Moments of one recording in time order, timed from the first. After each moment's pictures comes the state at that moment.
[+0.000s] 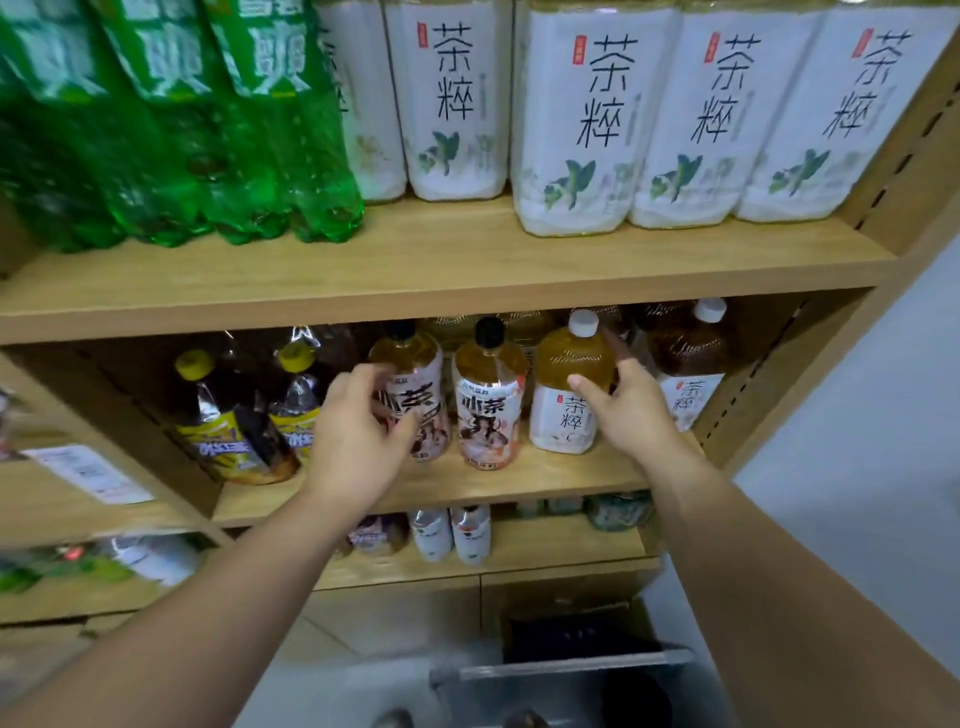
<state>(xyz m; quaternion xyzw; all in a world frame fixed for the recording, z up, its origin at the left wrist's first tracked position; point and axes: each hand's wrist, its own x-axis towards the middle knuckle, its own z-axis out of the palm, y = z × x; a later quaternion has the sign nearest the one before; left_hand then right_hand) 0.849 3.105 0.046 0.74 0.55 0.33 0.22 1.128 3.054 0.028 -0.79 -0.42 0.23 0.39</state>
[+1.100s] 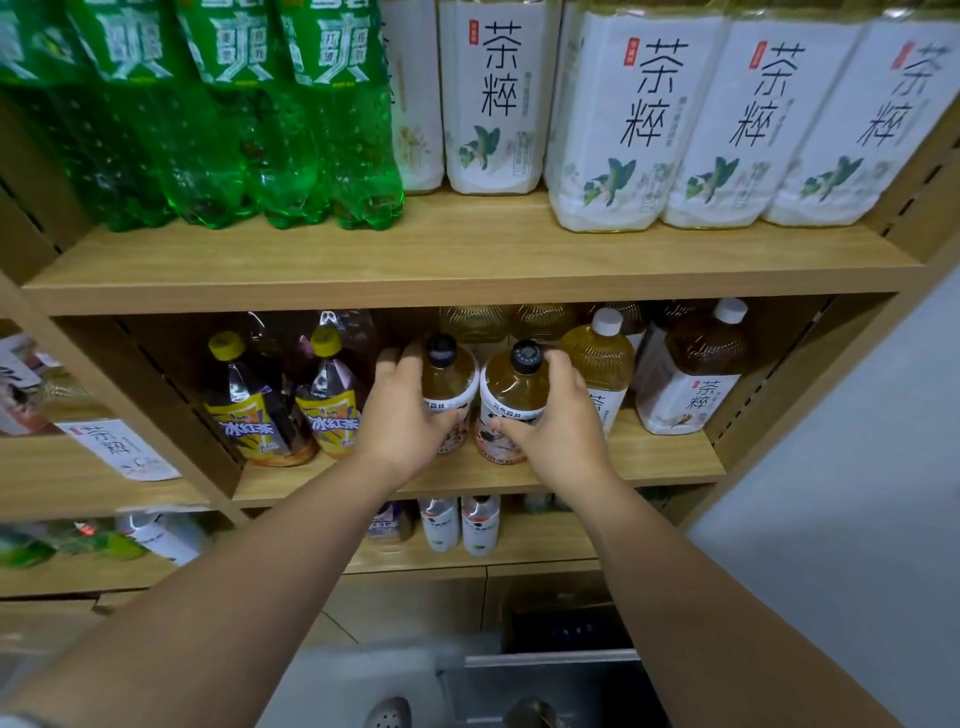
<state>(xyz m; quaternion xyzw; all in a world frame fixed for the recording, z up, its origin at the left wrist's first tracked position) 0.861 3.120 0.038 0.76 0.55 0.26 0.23 1.028 3.048 0.028 -0.74 -0.52 0.17 0.39</state>
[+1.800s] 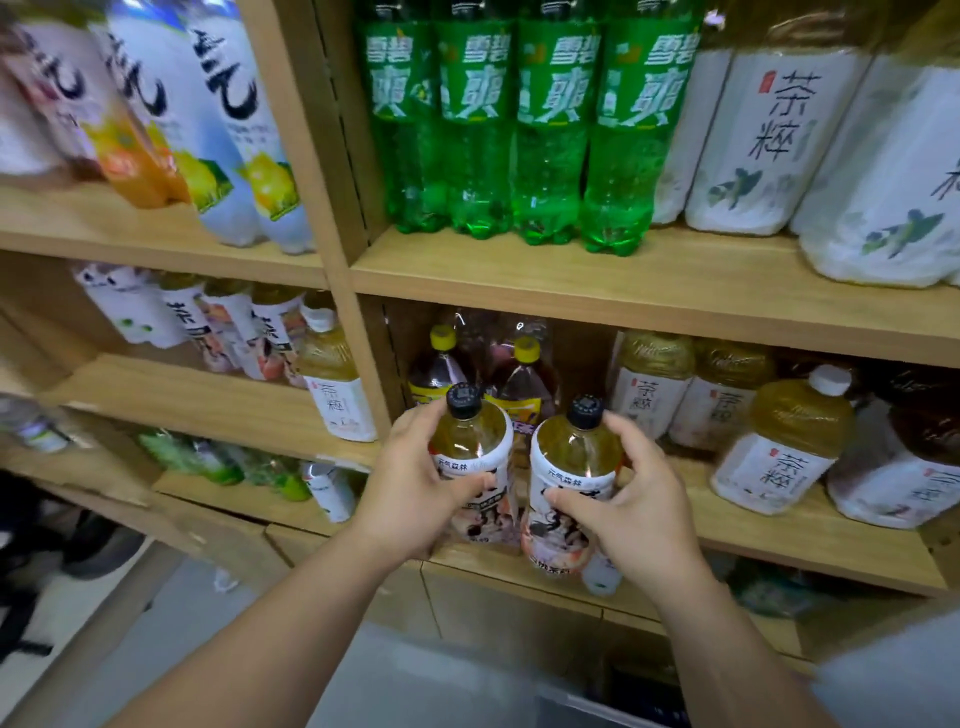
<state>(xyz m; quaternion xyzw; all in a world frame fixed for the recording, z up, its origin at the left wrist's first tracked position) 0.688 3.065 0.040 0.67 0.57 0.36 0.31 0.914 3.025 0.036 -0.65 -0.56 0.27 0.44</state>
